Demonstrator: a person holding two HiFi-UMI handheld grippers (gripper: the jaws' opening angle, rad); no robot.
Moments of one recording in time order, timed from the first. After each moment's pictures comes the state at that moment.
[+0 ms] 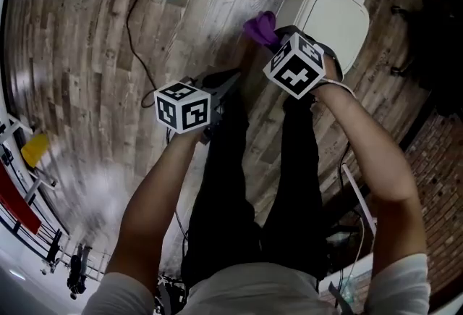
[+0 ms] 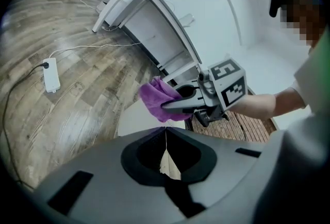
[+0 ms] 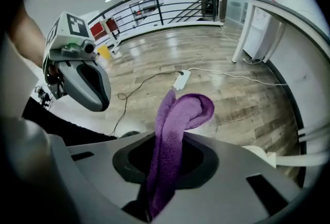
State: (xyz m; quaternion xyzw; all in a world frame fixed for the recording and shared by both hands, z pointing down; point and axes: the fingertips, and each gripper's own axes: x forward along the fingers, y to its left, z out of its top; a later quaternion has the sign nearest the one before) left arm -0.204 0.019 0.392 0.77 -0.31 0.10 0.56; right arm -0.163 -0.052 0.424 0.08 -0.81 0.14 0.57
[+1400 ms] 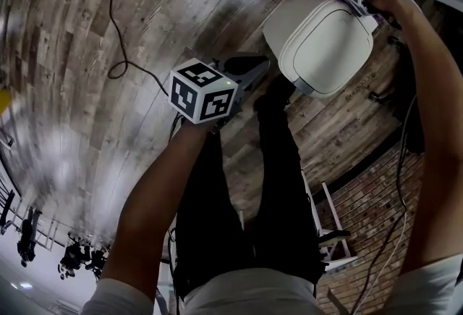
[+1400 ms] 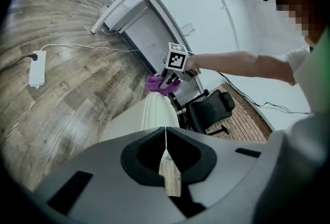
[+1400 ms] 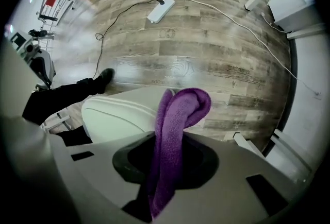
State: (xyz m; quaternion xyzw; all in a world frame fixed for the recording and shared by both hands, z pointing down) left arm -0.133 -0.033 0.404 0.77 -0.32 0.03 0.55; right arm -0.008 -0.265 0.484 -0.02 -0.54 0.11 0.83
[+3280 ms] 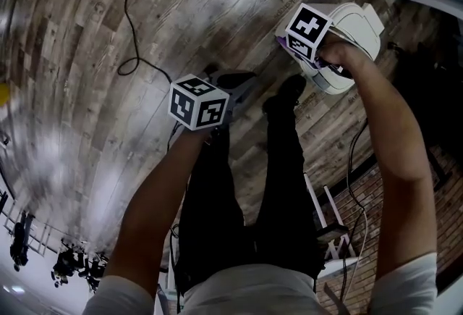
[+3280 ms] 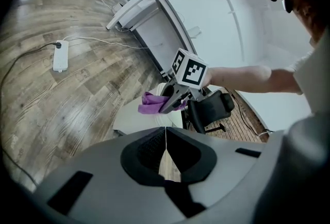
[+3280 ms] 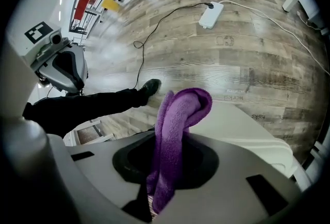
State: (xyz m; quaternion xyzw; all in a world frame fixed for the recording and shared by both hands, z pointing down) left arm -0.190 0.061 0.410 0.74 -0.33 0.03 0.59; right arm -0.102 -0.028 0.492 -0.12 -0.58 0.21 0.78
